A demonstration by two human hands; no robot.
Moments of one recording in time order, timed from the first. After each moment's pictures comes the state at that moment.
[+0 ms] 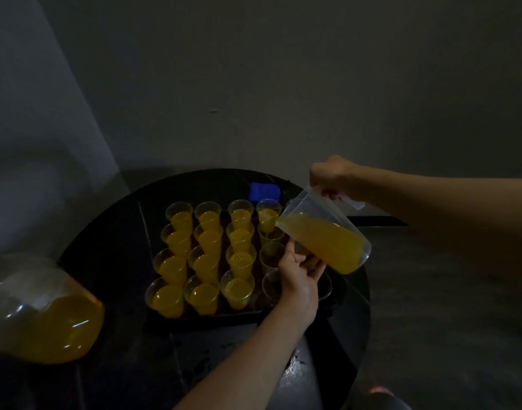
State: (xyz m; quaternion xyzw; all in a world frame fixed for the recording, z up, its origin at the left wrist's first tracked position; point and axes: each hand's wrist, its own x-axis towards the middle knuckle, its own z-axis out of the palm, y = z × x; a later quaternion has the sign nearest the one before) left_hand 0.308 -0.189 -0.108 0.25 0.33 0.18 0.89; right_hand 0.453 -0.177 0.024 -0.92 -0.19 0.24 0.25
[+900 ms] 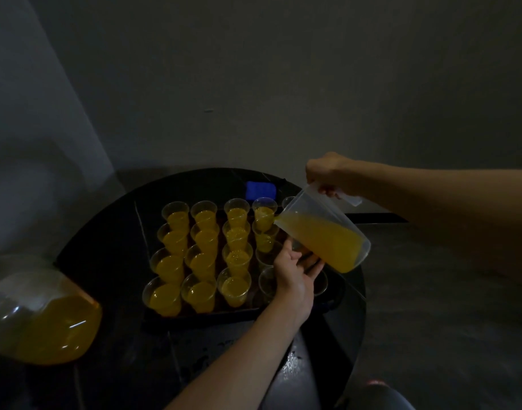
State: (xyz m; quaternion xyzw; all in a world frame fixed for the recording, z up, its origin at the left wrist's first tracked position) left_hand 0.303 -0.191 -0.102 0.25 0.33 0.16 0.90; right_hand 0.444 -0.181 0.035 -0.93 -0.17 0.25 0.21
